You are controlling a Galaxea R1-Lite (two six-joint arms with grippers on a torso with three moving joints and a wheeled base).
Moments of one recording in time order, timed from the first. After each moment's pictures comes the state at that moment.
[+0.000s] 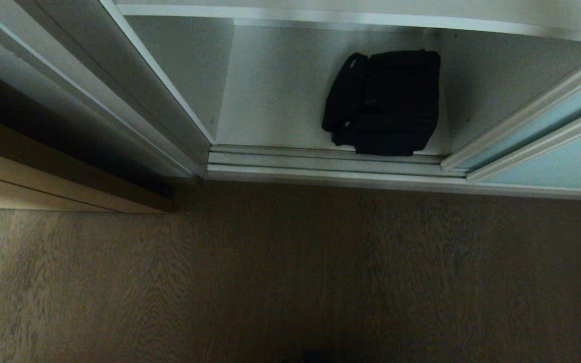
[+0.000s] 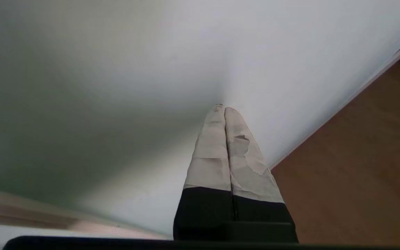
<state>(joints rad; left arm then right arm) 0.02 0.00 0.00 -0.01 0.00 0.00 -0.91 1.34 -1.71 0.07 0.22 0.57</state>
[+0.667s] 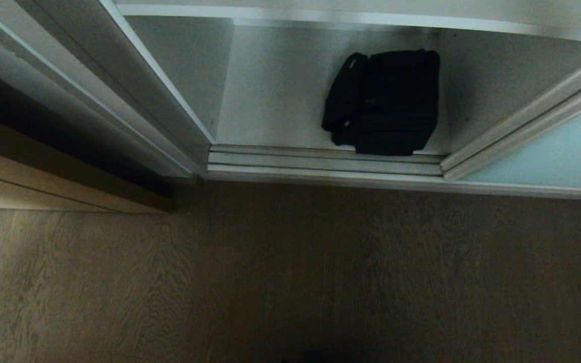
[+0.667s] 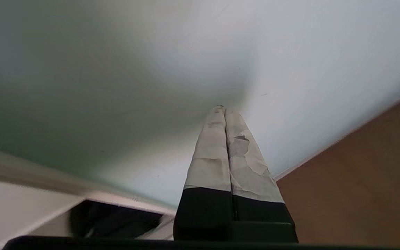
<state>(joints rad) 0.02 0.00 0.00 -0.01 0.00 0.00 -0.71 1.21 -1.65 0.11 0.25 0.60</state>
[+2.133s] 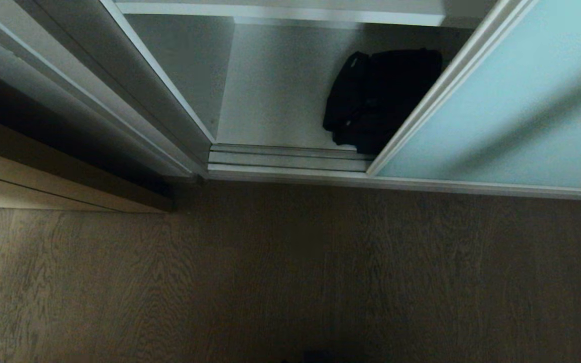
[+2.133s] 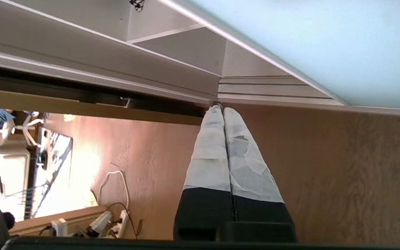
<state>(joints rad) 0.02 0.00 0.00 -0.01 0.00 0.00 -0.04 0.99 -1.57 0.38 0.62 0.55</state>
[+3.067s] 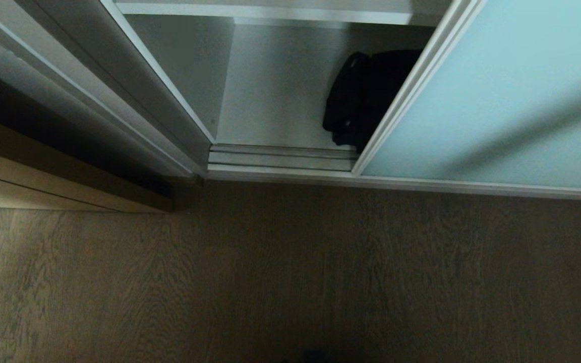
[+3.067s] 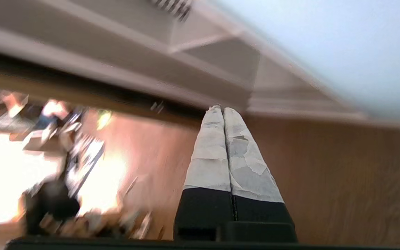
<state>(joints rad) 0.02 0.00 0.00 -0.01 0.00 0.00 0.36 0.84 -1.41 0.27 0.29 0.55</state>
